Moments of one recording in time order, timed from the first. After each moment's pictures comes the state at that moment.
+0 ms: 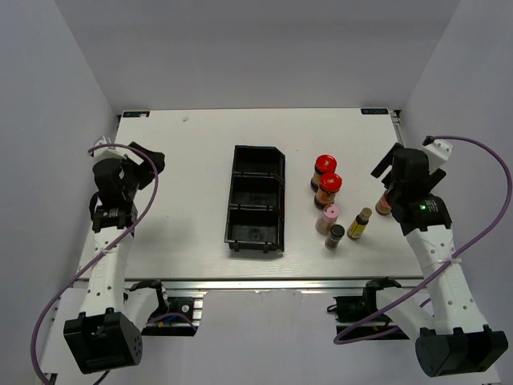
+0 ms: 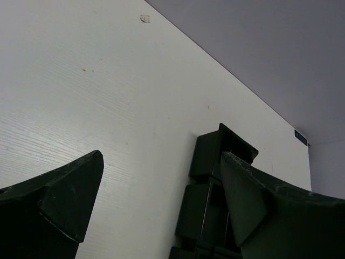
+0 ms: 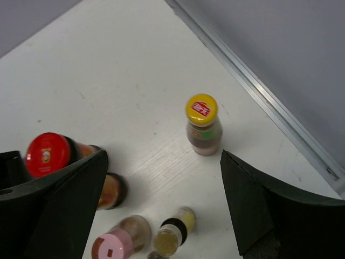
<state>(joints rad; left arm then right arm) 0.16 0.94 0.79 -0.13 0.11 -0.62 0.15 0.91 1.03 -0.61 0.53 0.47</state>
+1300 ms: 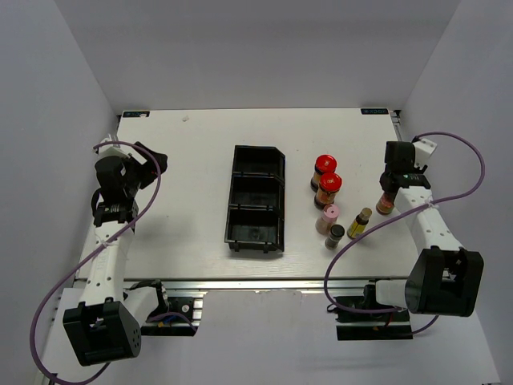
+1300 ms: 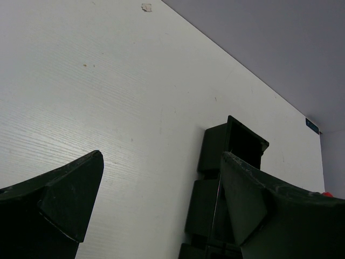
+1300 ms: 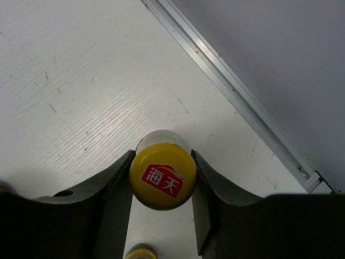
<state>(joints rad) 0.16 1.00 0.79 -0.10 0.16 -0.57 -0.02 1.29 0.96 -0.45 0.57 0.38</state>
